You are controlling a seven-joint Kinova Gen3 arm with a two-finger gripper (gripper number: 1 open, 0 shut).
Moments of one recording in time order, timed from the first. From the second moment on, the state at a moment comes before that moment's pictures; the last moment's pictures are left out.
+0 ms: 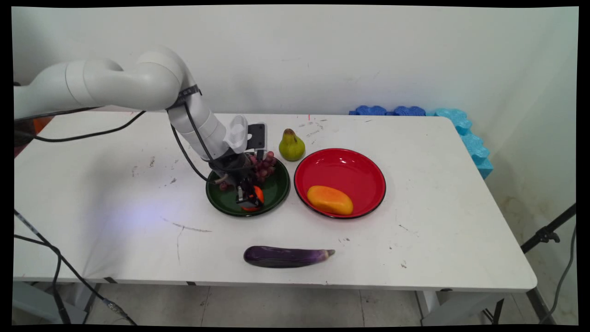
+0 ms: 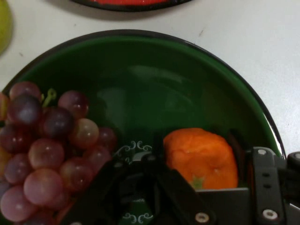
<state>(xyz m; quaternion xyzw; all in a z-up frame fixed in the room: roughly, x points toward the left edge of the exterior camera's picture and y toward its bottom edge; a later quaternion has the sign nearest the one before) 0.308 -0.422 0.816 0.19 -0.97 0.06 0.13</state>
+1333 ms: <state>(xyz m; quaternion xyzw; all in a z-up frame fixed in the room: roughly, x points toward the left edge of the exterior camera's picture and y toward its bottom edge) 0.283 -0.354 0.920 0.16 -0.96 0.08 0.23</state>
